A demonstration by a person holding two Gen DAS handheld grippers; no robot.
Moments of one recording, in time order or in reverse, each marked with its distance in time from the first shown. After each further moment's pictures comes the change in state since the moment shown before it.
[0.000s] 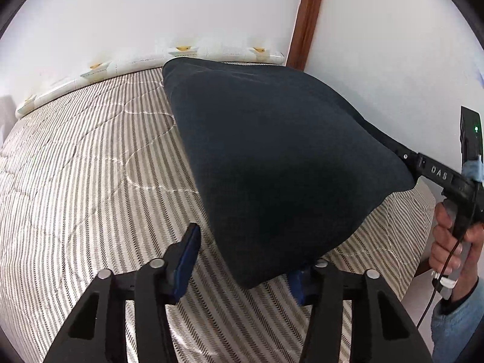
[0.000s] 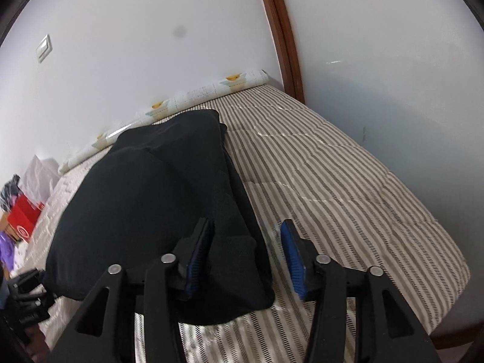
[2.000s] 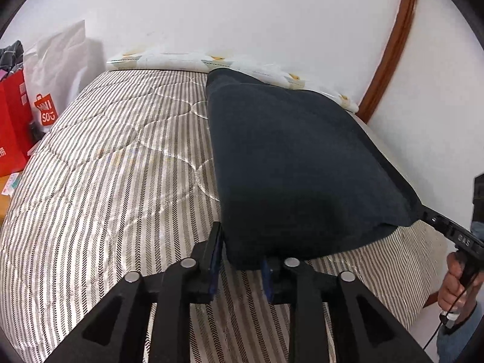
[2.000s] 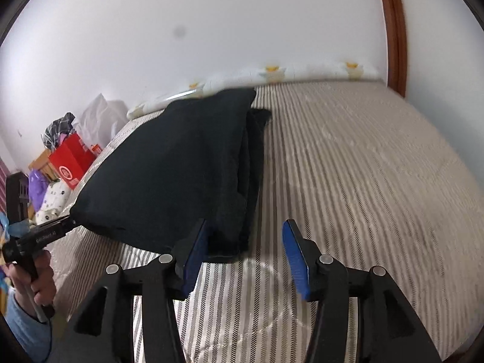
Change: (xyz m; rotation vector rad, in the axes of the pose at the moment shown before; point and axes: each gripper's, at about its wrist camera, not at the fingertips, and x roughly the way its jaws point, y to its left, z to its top) left arm -0.081 0.185 -0.051 -0.251 -0.100 0.076; right arm -0.001 0.165 -0.036 -0.214 0.120 0.245
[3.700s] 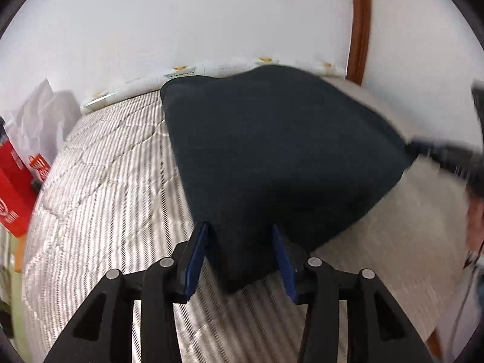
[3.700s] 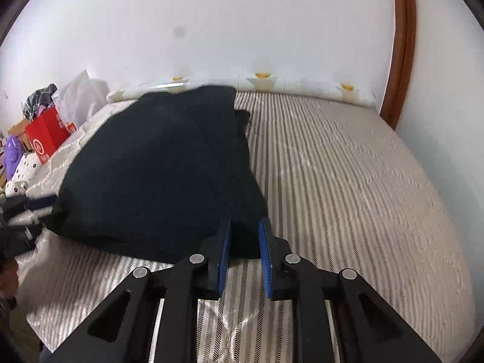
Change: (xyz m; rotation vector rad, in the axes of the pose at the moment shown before) left arm 0.022 -0.068 0.004 0.255 0.020 0.136; right arm 0.021 -0.005 0.030 -0.167 -0.022 -0.152
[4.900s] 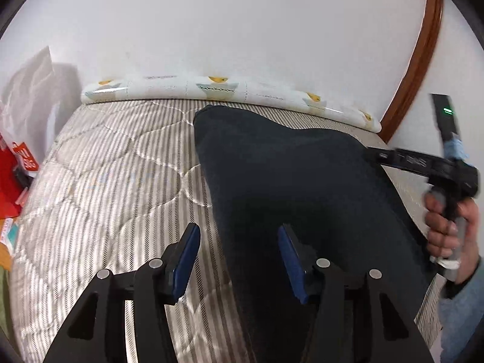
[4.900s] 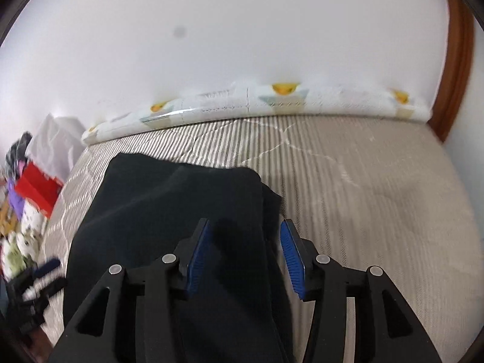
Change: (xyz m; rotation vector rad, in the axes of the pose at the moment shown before) left arm 0.063 0.089 0.099 -0.257 0.009 -0.100; right arm 0.155 0.016 0.176 0.145 0.163 0.088
